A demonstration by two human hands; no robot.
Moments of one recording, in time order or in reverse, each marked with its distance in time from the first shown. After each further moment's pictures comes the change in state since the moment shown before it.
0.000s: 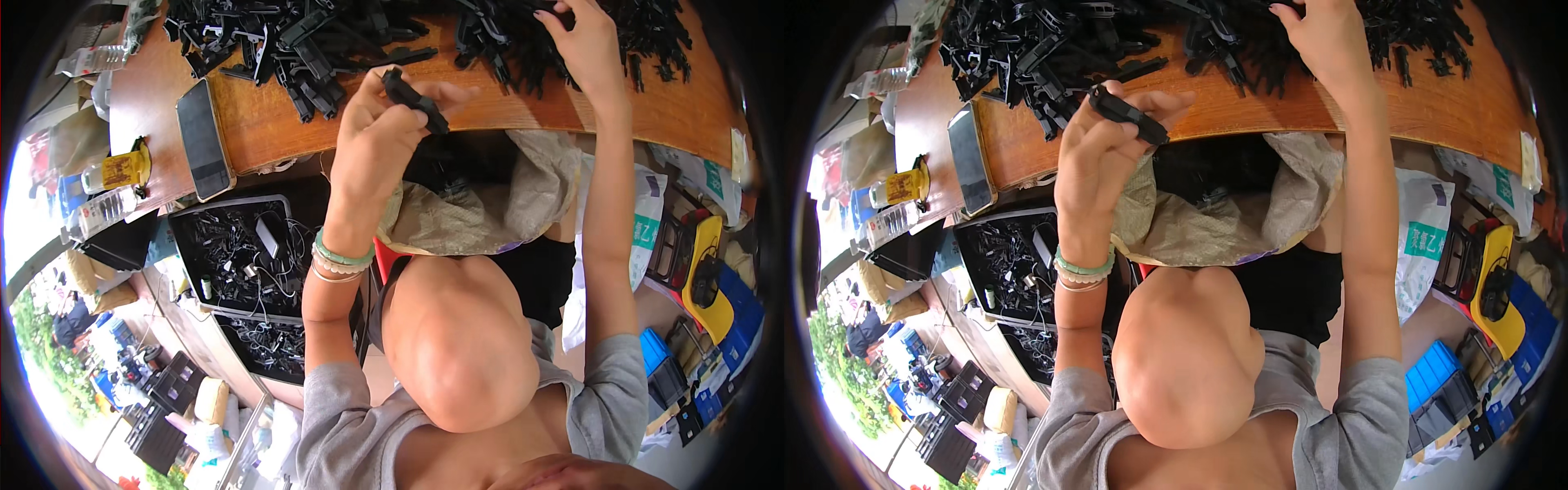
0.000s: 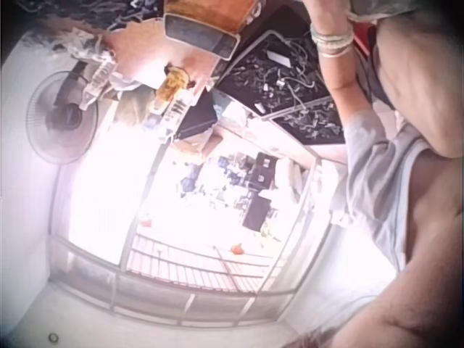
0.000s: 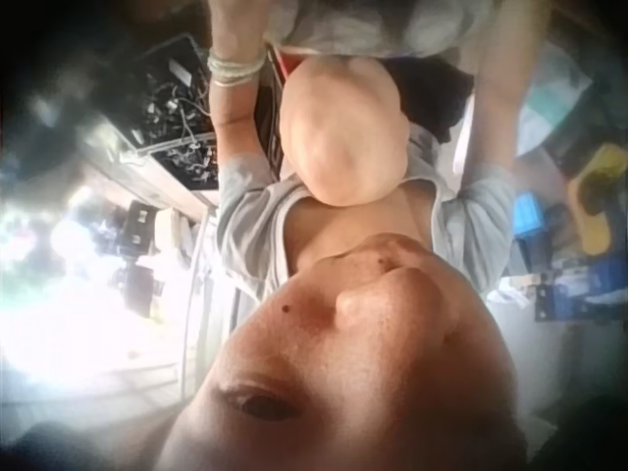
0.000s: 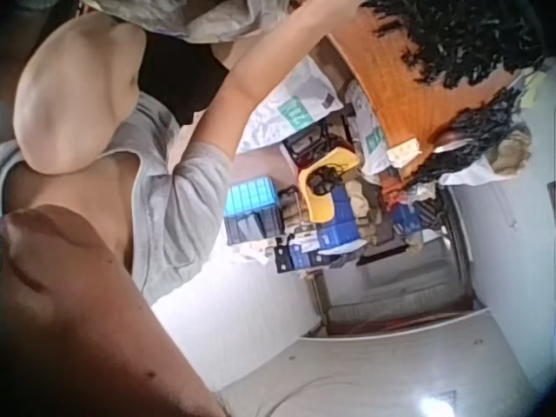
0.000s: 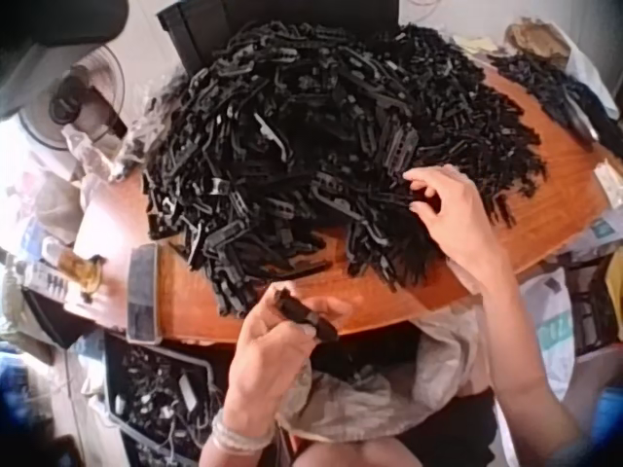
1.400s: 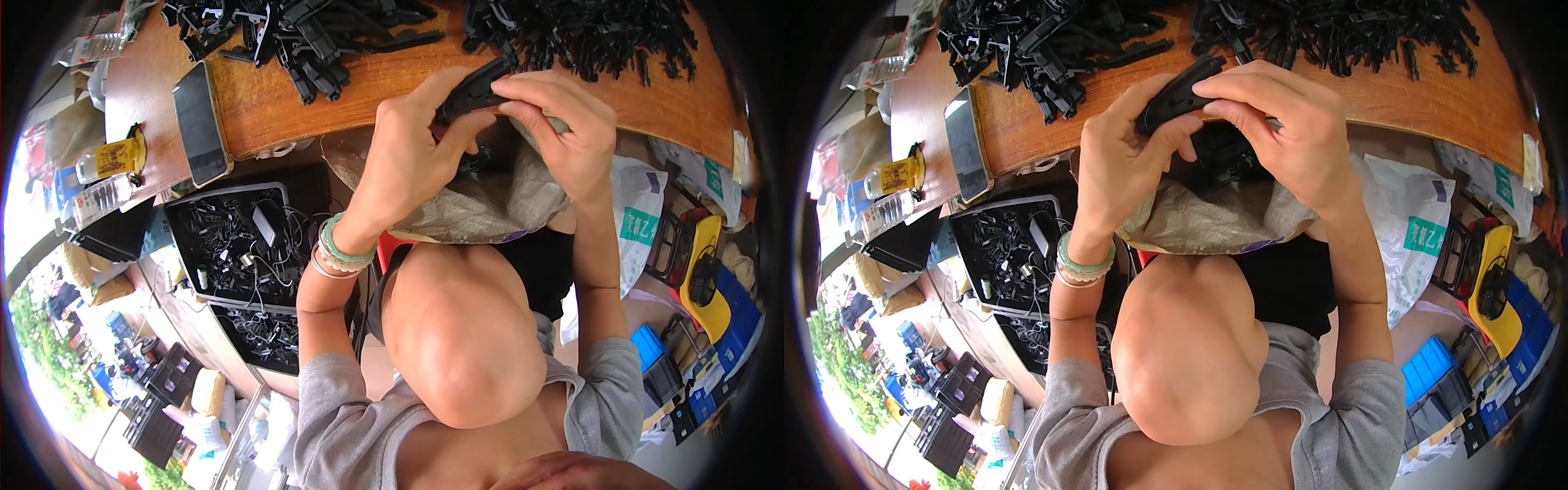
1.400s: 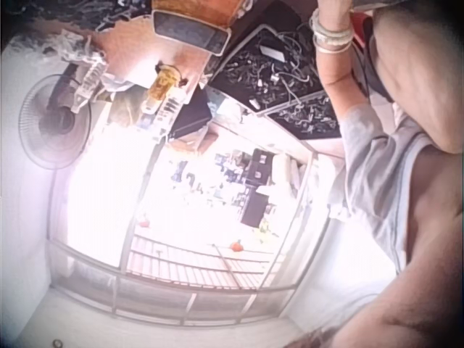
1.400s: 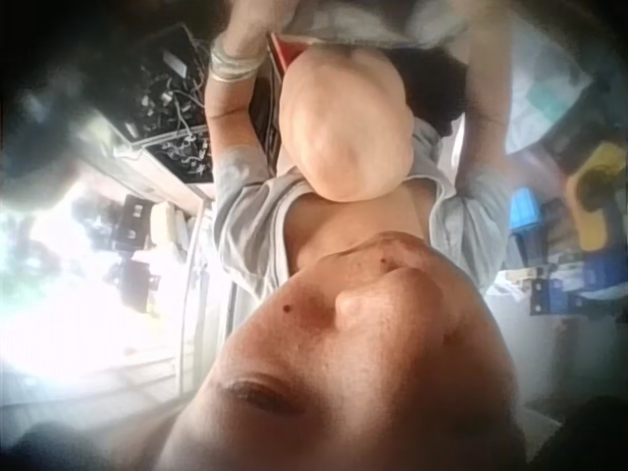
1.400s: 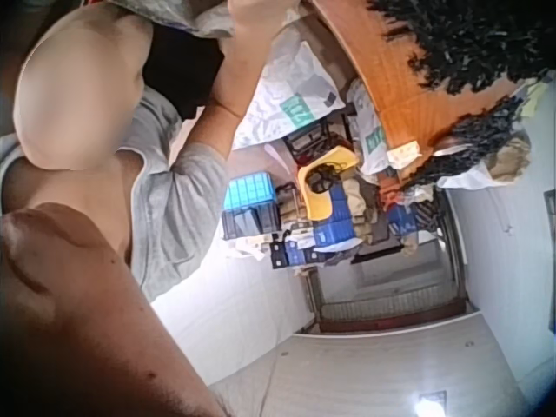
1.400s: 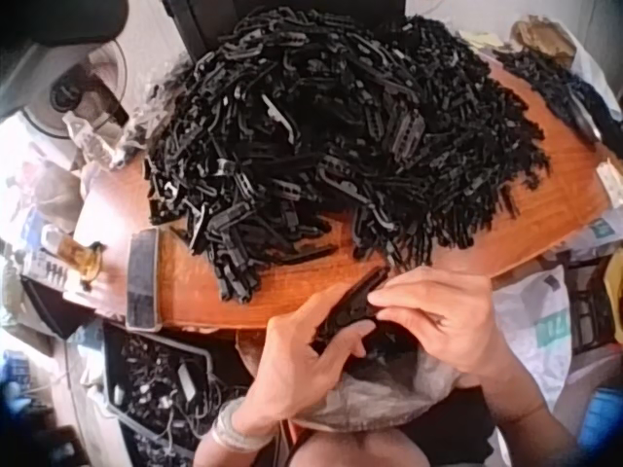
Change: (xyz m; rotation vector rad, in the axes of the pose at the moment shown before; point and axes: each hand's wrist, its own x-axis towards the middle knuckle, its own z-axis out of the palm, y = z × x) left_hand -0.015 0.003 0.025 0.773 -0.009 0.059; right_hand -0.075 -0.043 -0.004 0.354 -0.158 -0.301
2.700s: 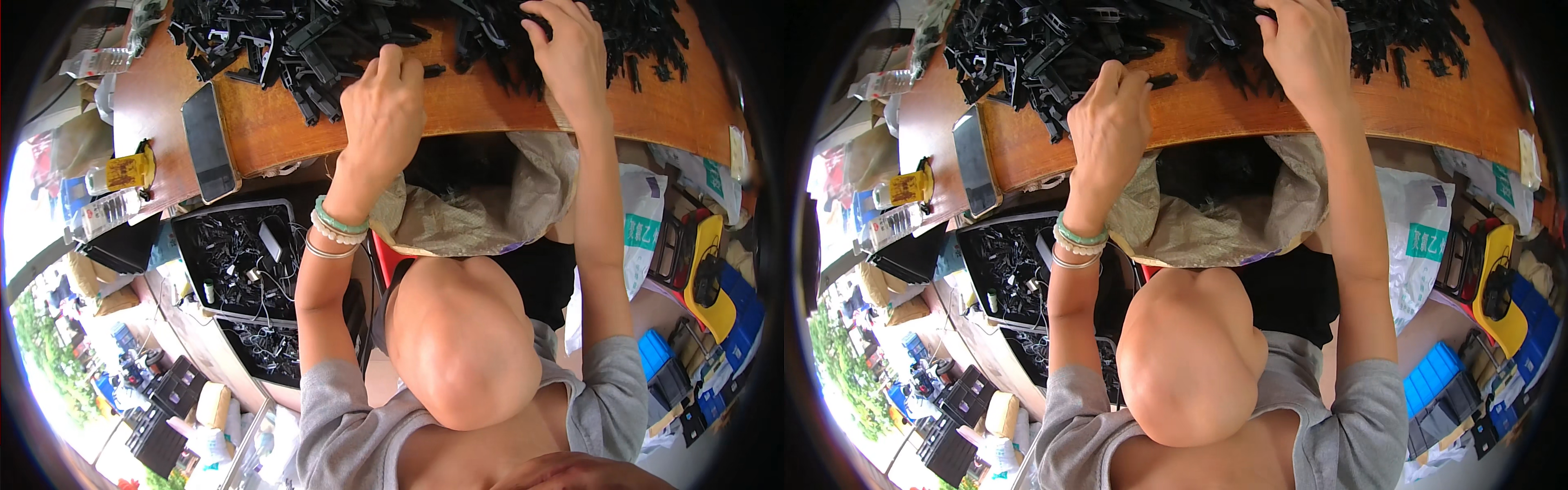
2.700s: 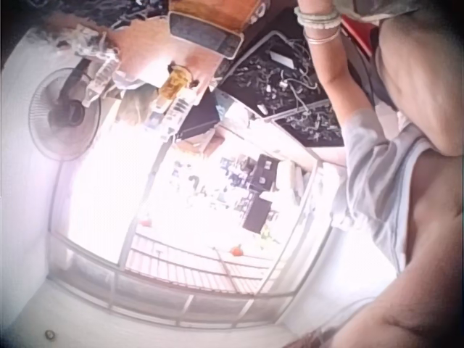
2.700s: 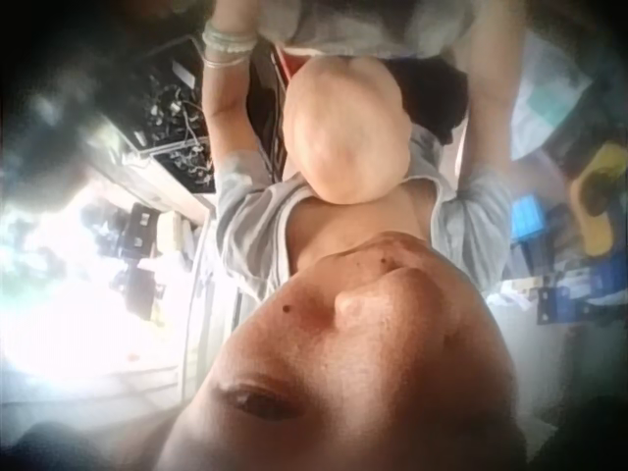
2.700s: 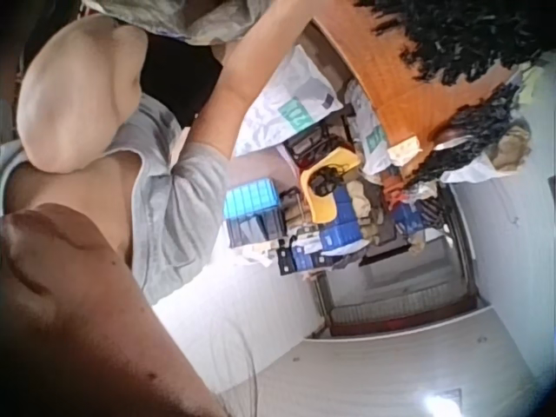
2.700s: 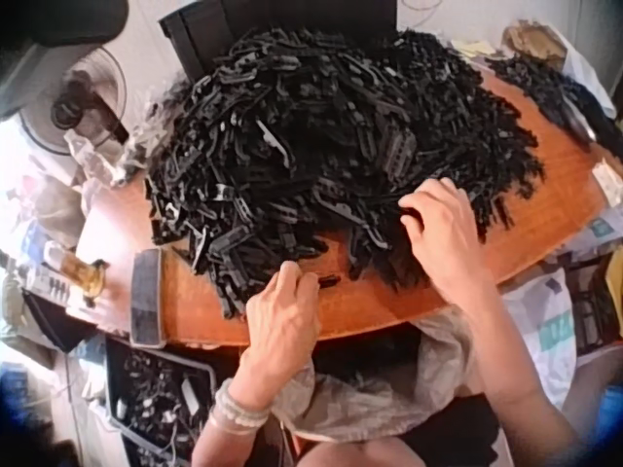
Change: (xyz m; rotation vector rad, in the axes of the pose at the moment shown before) left_hand 0.045 -0.042 -0.024 1.140 0.252 0.526; right_hand 0.053 0.034 -0.007 -0.645 0.118 0.250
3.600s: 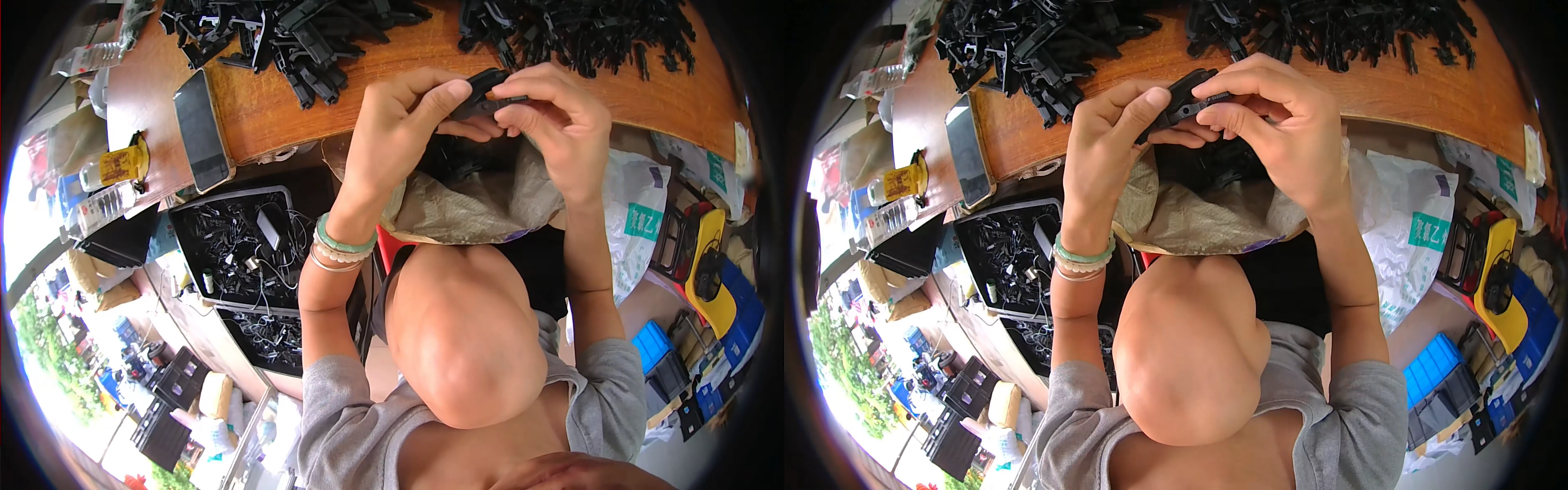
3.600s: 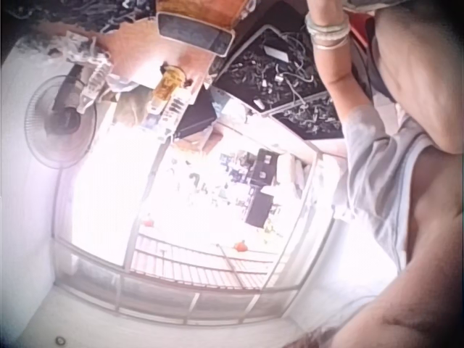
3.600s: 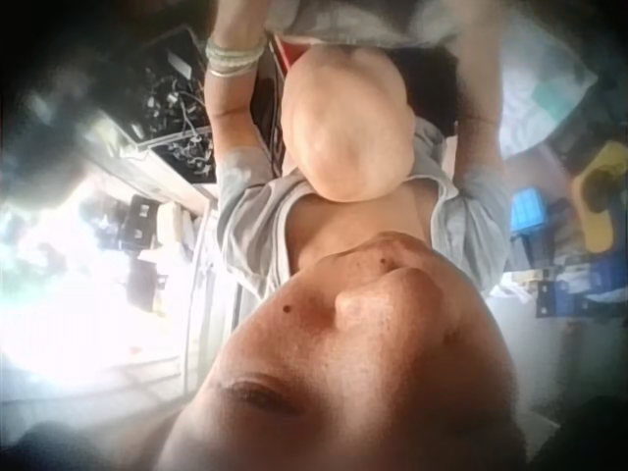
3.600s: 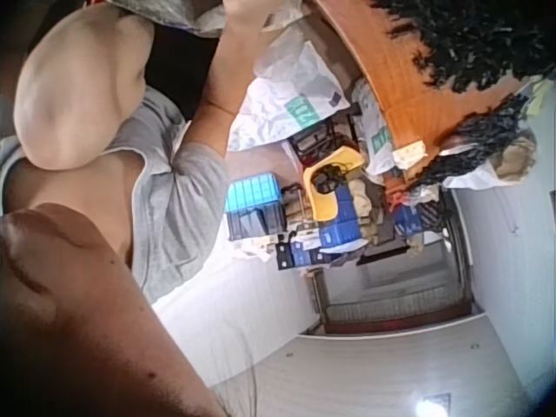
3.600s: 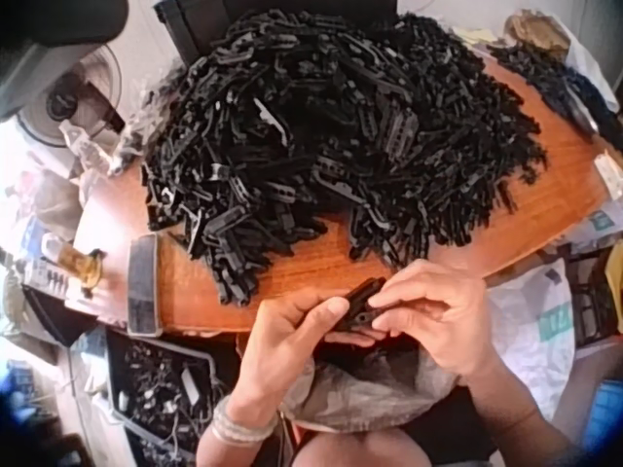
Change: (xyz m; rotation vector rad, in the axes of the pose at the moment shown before) left_hand -0.009 0.030 -0.037 -1.575 -0.377 -0.644; right_hand -0.070 -0.022 -0.021 1.134 -0.322 0.247
